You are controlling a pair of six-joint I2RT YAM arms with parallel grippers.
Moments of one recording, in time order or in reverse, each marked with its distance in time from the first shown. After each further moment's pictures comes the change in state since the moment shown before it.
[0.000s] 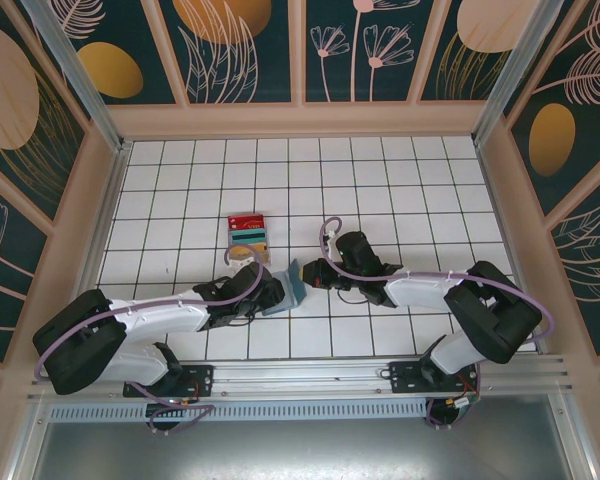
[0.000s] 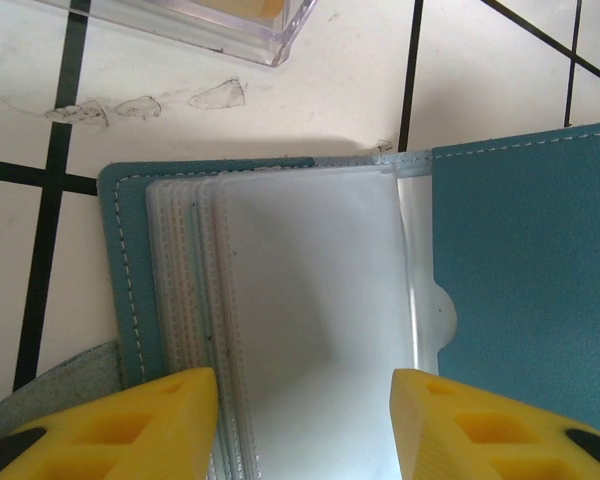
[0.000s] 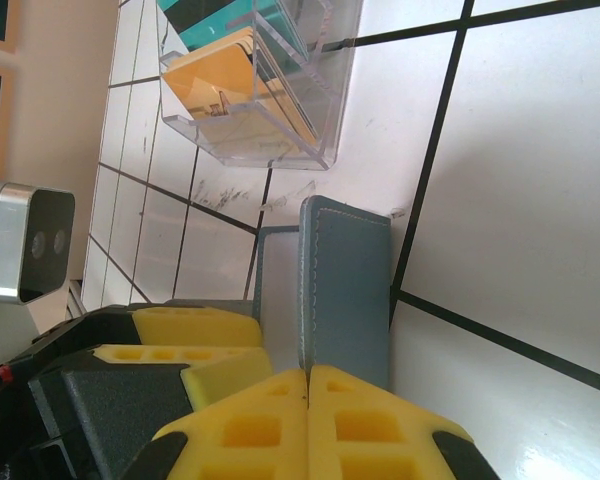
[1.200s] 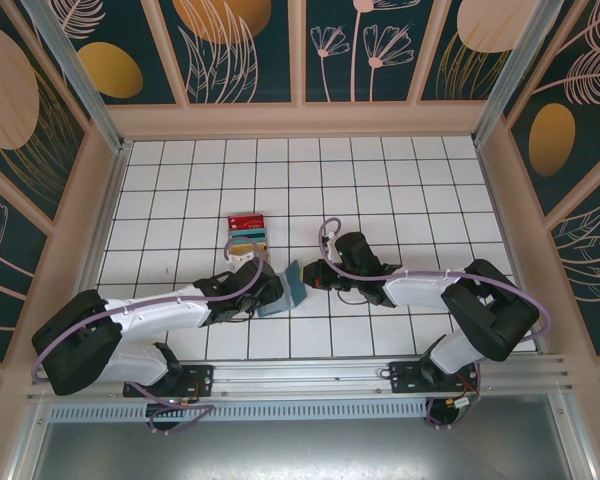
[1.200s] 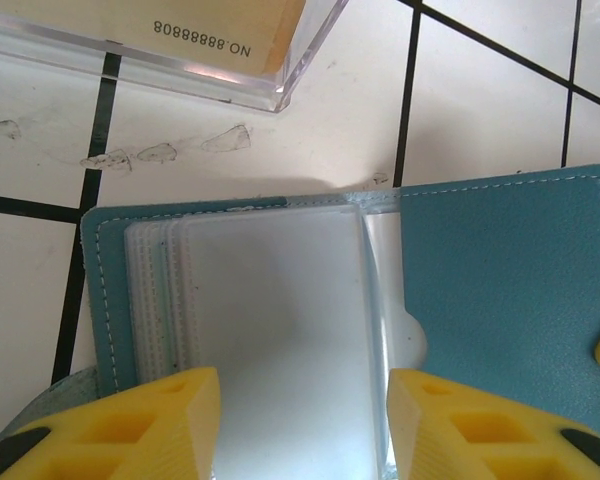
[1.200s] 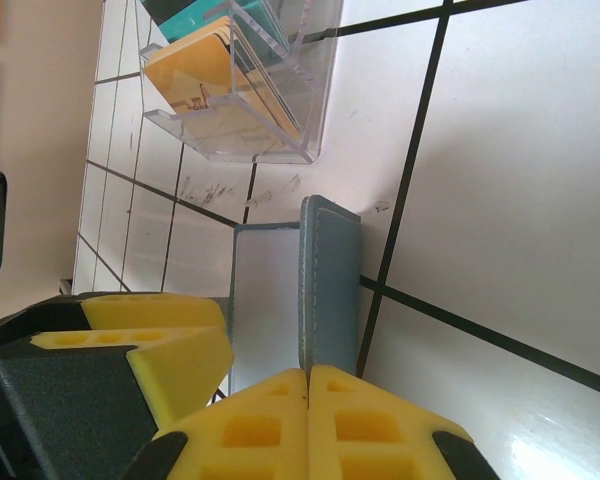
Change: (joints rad) left arm 0.000 -0.002 0.066 -0.102 -0.045 0.014; right arm 0.000 0.018 0.000 -0.003 0.003 0.000
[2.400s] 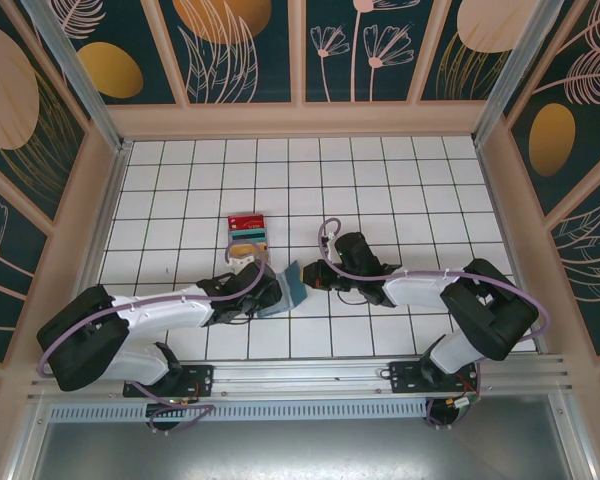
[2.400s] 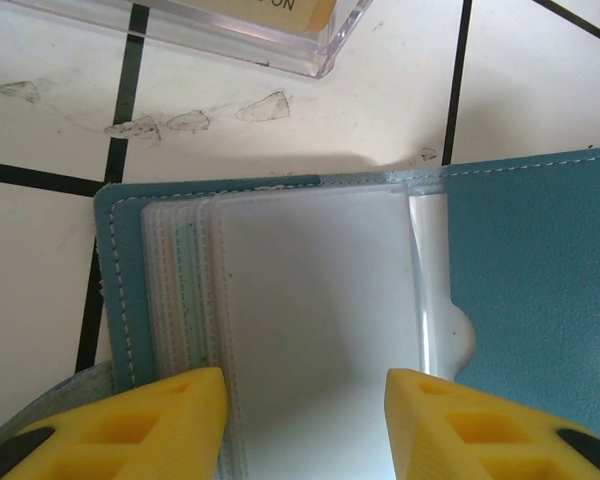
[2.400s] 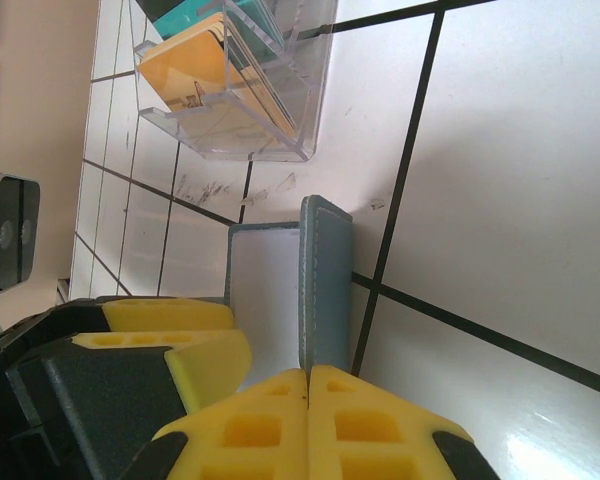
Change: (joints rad) left arm 0.000 0.036 -0.009 0.000 0.015 -0.001; right arm 0.000 0.005 0.000 0.000 0.000 0.000
